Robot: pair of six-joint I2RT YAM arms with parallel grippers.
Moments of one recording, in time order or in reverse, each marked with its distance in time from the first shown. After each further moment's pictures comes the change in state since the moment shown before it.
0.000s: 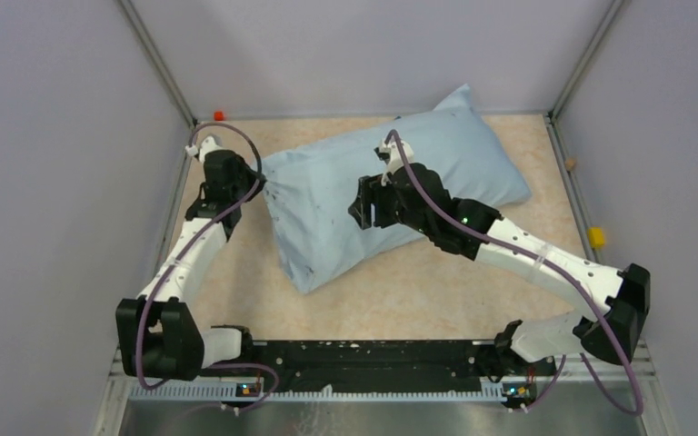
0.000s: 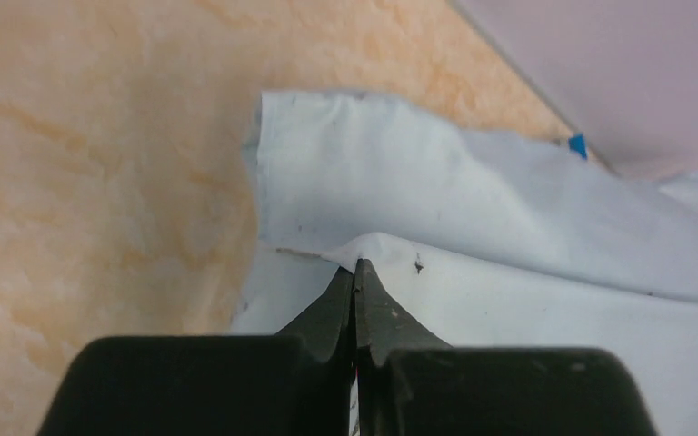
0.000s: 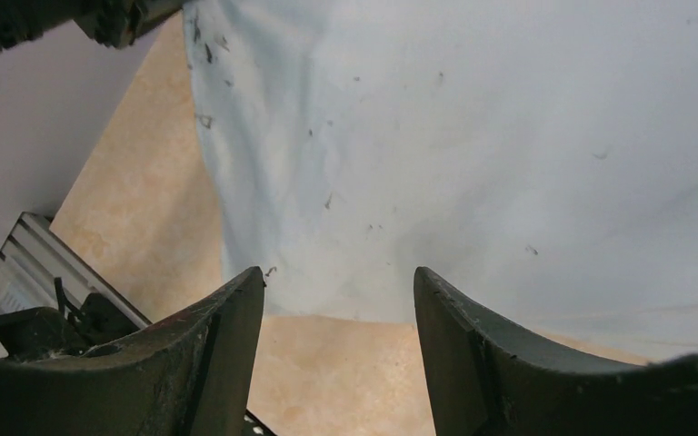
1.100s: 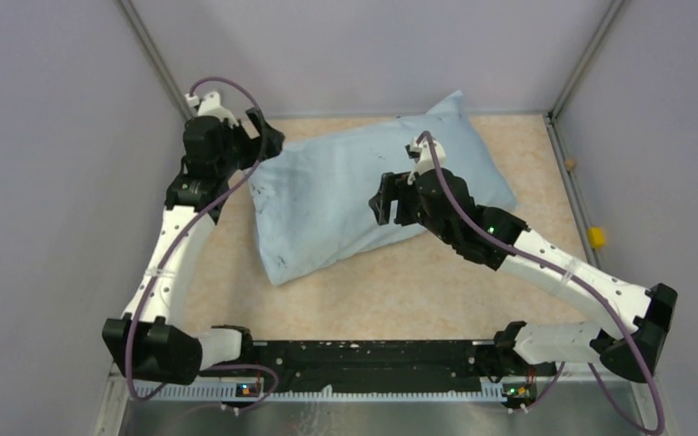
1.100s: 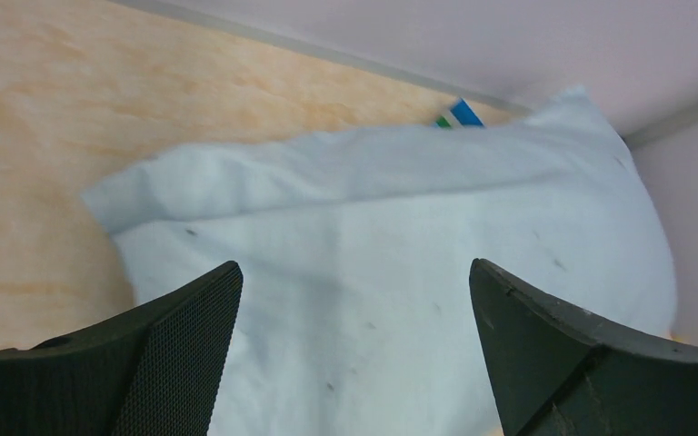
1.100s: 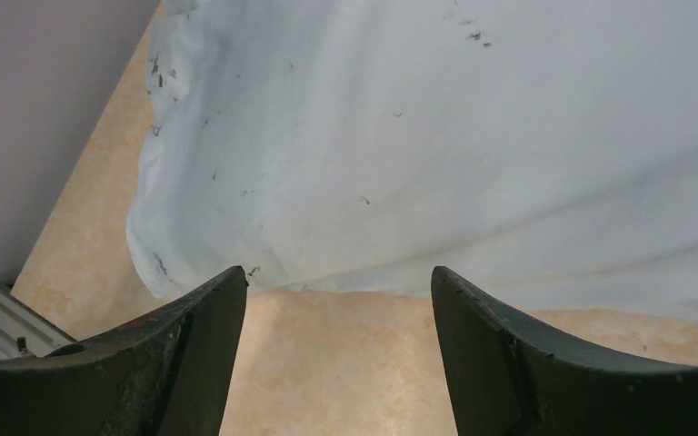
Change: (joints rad) left arm 0.035 0.043 0.379 -0.137 0.167 0.284; right arm -0.025 -0.136 -0.077 -0.030 0.143 0.016
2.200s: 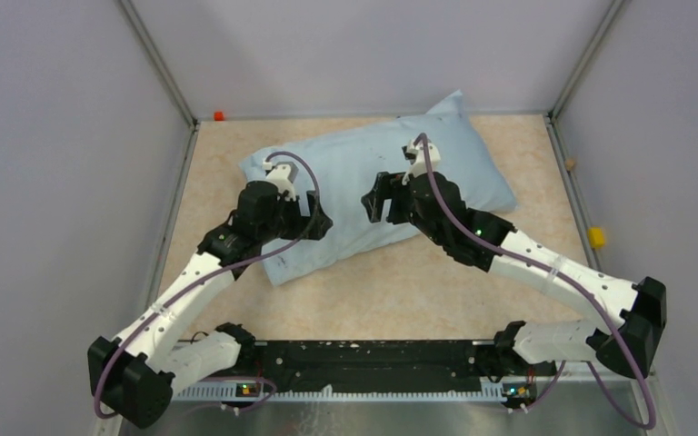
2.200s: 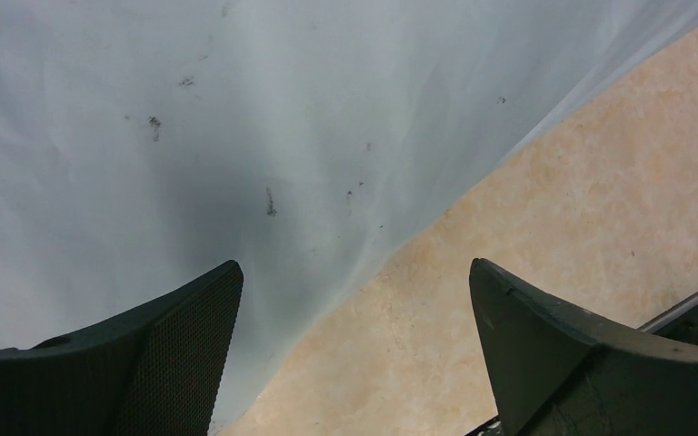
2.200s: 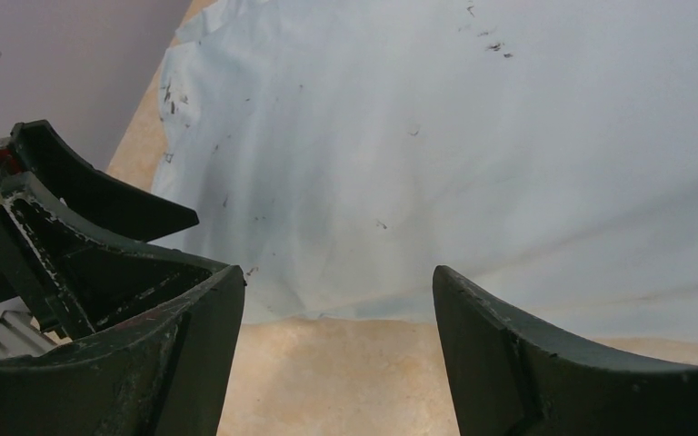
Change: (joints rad) left arm -0.418 -0.258 -0.410 -0.092 0.003 0.052; right arm 0.000 0.021 -0.072 0.166 0.020 0.034
